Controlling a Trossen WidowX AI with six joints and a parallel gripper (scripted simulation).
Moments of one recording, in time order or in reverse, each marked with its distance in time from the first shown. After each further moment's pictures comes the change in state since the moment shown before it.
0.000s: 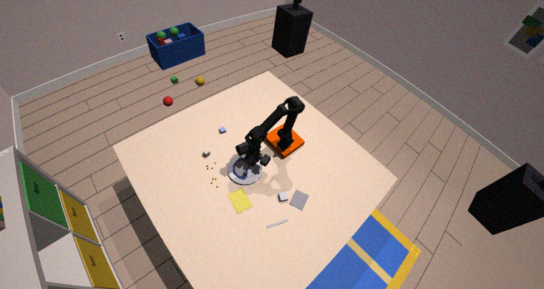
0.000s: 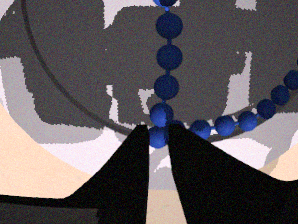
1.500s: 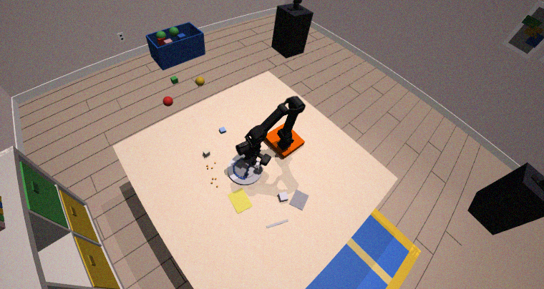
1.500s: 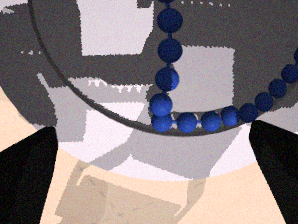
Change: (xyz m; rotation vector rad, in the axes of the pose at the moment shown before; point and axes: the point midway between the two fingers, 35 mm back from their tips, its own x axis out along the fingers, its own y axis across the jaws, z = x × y) arm -0.005 0.001 -0.001 0.002 0.008 0.004
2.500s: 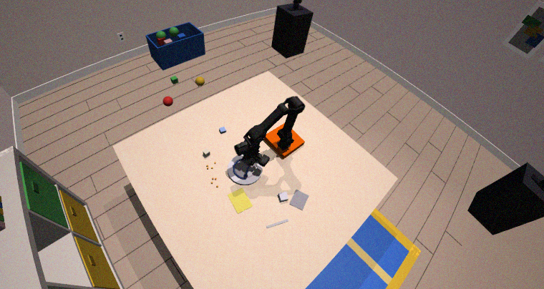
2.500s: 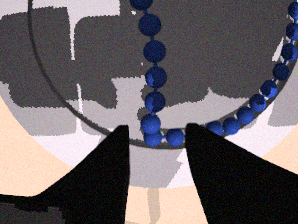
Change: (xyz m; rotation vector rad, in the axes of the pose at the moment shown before) arm -0.011 -0.003 0.014 0.034 -0.019 -0.010
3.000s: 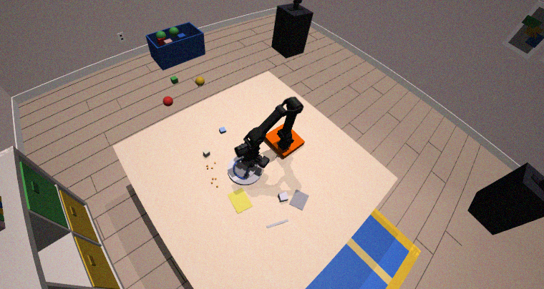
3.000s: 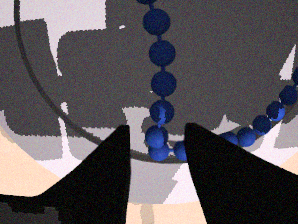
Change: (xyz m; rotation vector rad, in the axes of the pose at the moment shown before) arm 0.017 0.001 -0.002 0.004 0.009 0.004
